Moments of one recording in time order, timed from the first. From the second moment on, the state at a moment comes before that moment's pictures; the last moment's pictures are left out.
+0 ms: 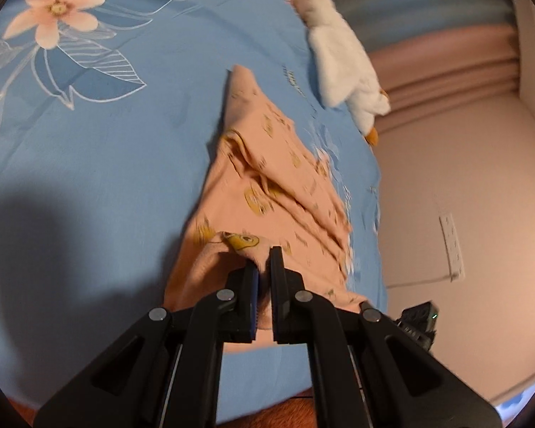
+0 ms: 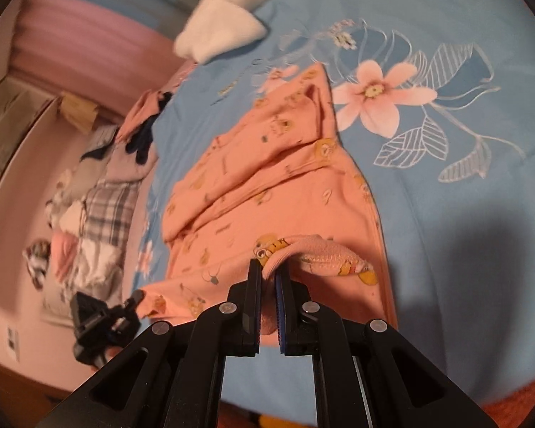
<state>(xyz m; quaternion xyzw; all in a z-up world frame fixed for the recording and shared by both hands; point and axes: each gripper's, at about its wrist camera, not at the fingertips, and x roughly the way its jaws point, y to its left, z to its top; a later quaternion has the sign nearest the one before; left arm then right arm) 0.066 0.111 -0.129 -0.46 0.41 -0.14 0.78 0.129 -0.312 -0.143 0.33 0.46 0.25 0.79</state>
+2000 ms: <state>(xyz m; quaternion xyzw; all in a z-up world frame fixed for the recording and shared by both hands) 0.134 0.105 -0.098 -0.30 0.40 -0.04 0.86 0.173 -0.302 -0.099 0.16 0.43 0.09 0.88</state>
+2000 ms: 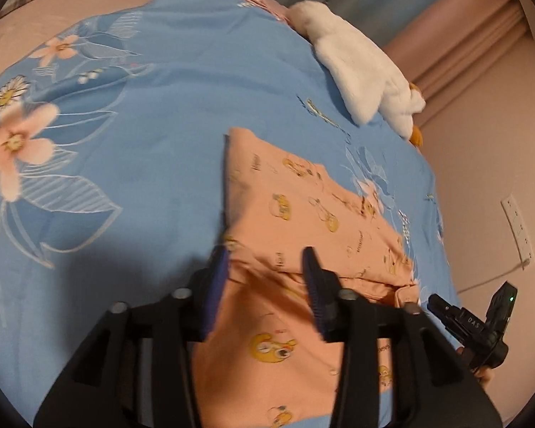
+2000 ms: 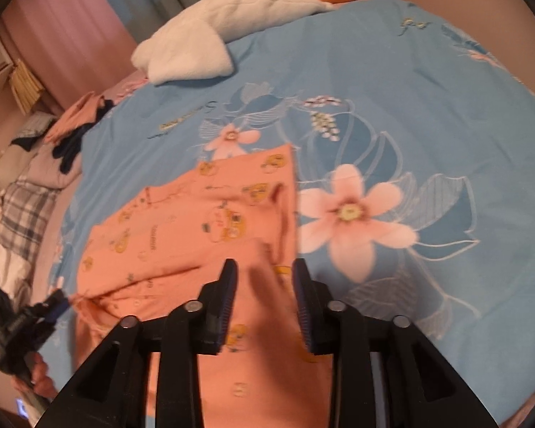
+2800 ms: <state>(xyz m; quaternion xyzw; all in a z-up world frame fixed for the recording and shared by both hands) 0.139 0.092 -0.116 -0.22 0.45 -0.06 0.86 0.167 -0.298 -0.089 0.17 0.40 0.10 0.89</state>
